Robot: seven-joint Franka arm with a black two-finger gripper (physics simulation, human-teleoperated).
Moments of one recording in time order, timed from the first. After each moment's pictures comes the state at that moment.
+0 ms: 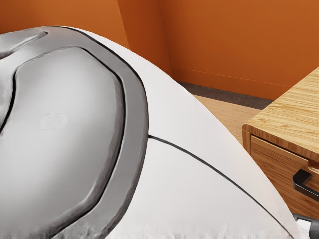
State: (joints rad) arm -0.50 -0.12 -0.55 -1.54 0.23 1.76 0.42
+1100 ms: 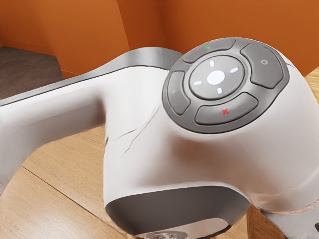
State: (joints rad) arm -0.30 0.02 -0.55 -1.56 0.36 1.99 0.48
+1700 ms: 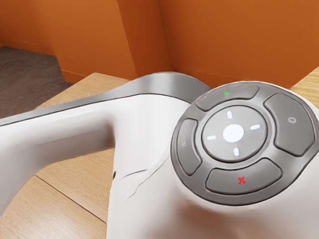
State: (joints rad) arm -0.38 0.03 -0.55 -1.58 0.35 2.02 0.49
